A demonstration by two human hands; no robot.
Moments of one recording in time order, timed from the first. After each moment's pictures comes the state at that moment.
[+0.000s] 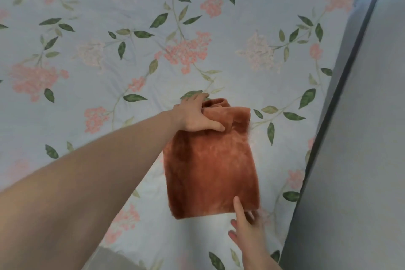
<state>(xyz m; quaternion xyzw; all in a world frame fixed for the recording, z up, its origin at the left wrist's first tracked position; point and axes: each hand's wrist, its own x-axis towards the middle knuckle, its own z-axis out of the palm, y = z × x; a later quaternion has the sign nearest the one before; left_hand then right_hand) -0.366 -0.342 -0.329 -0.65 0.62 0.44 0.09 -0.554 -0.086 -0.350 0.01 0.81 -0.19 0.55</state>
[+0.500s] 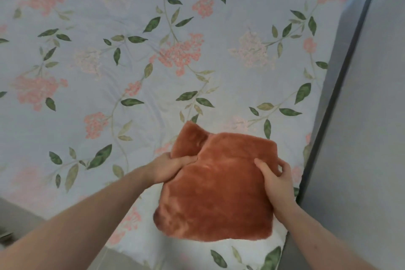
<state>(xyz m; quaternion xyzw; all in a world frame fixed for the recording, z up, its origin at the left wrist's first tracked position) -0.330 -0.218 -0.341 -0.69 0.35 0.63 0.04 -0.623 -0.179 -0.334 -0.14 0.77 -0.26 0.56</state>
